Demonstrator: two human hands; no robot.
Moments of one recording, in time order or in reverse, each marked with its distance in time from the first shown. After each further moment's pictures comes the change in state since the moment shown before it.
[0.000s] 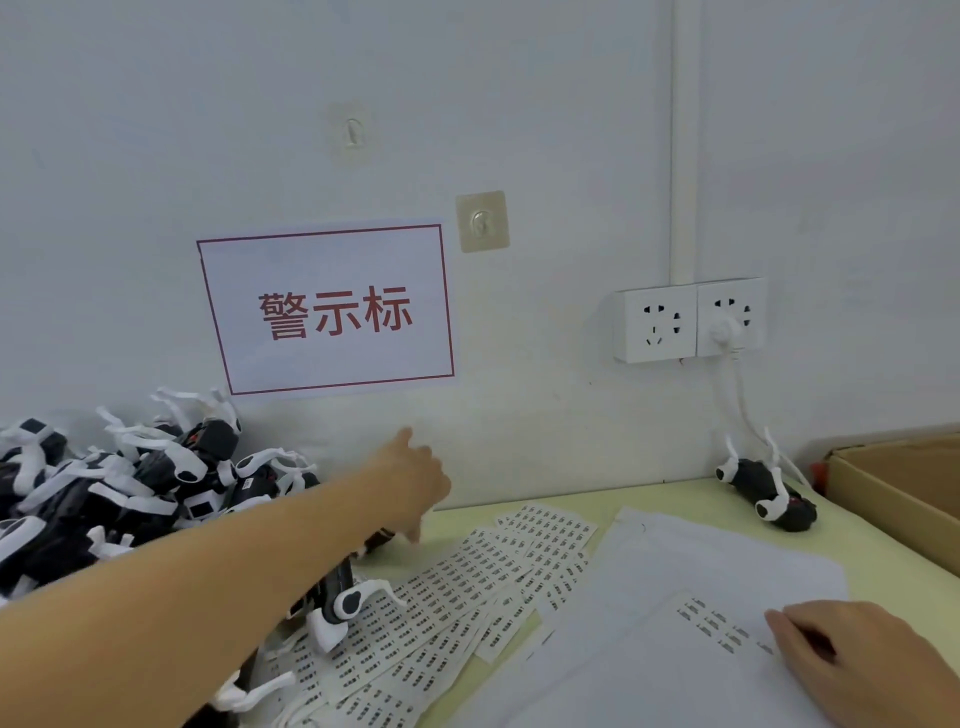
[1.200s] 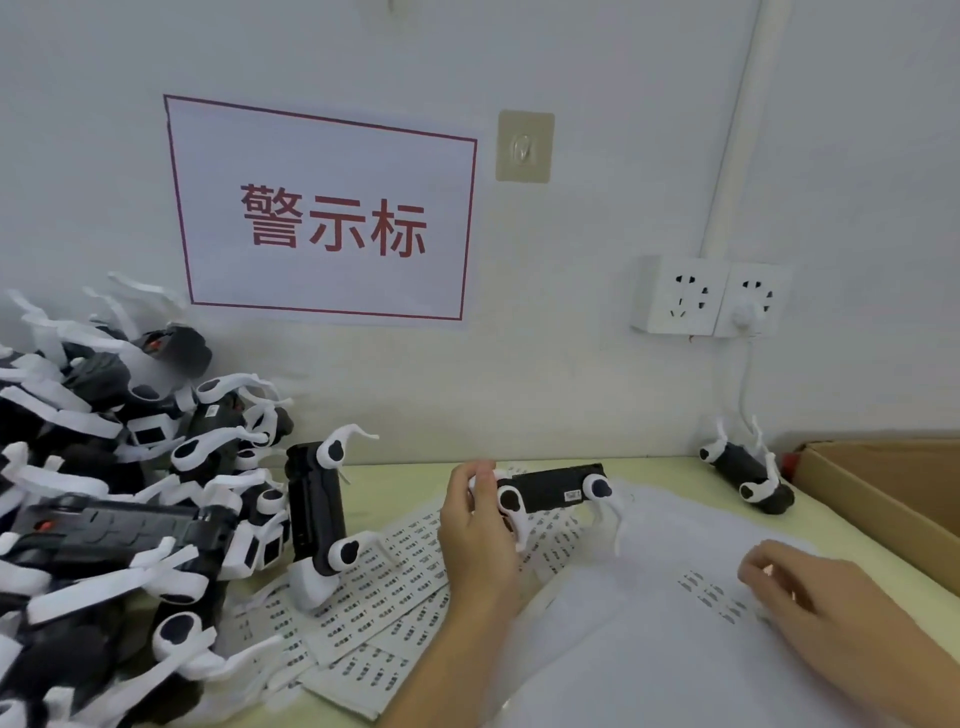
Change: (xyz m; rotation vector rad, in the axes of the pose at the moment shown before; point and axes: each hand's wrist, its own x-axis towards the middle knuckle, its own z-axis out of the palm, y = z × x) left_hand 0.002 0.144 0.007 -2.644 0.804 -0.644; right_hand -0.005 -0.029 -0.023 0.133 -0.109 -0.082
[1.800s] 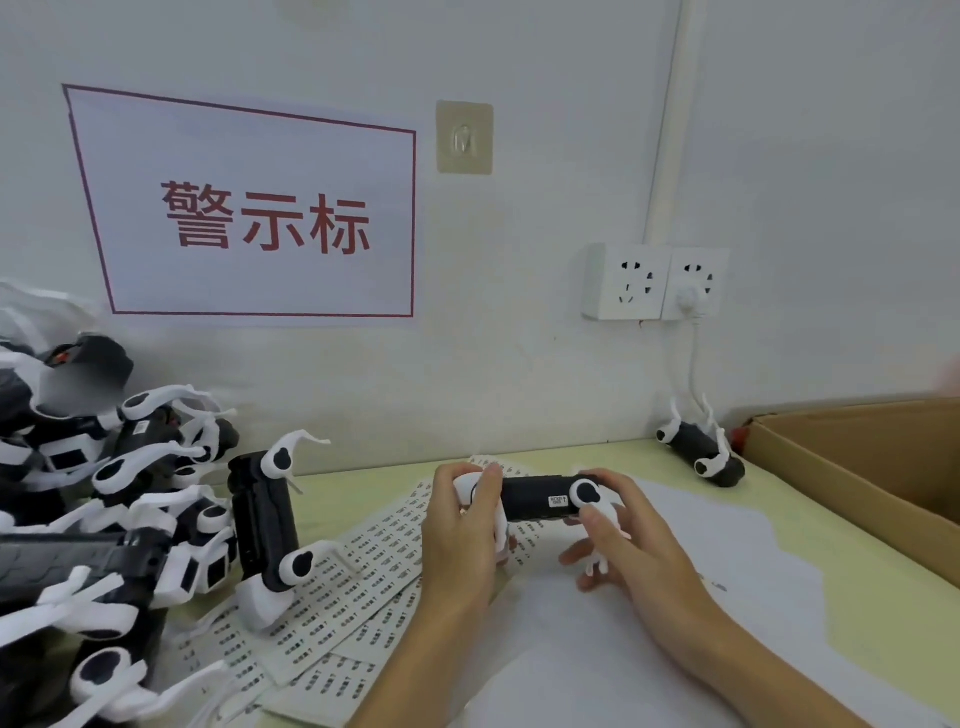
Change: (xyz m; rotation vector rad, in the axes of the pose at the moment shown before) left_hand -0.001 -0.007 0.001 0.038 -0.238 -0.033; right_hand 0.011 -0.088 0.058 1.092 0.051 -0.061
